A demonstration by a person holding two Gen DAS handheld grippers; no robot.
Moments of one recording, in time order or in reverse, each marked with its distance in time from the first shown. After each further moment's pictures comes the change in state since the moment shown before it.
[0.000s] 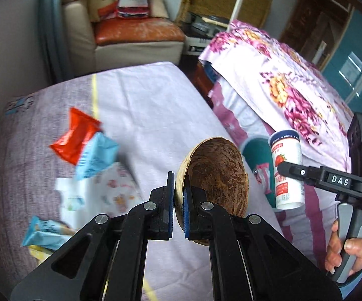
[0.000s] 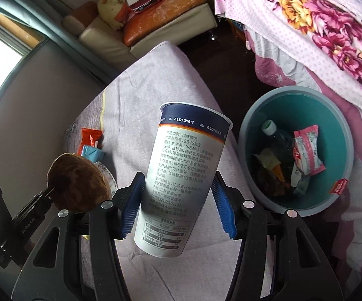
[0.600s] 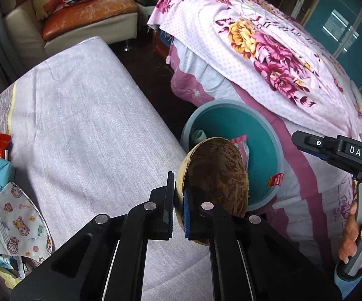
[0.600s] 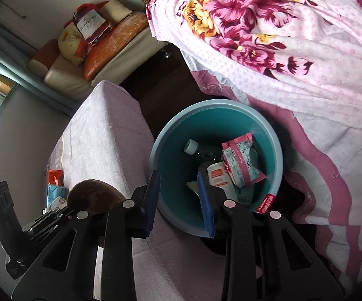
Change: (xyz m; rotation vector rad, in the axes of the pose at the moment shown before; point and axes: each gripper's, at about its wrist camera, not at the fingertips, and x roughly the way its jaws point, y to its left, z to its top) left arm 0.102 -0.129 0.000 0.173 0.175 -0.051; right arm -0.035 -0.135 0.025 0.157 -0.074 -0.068
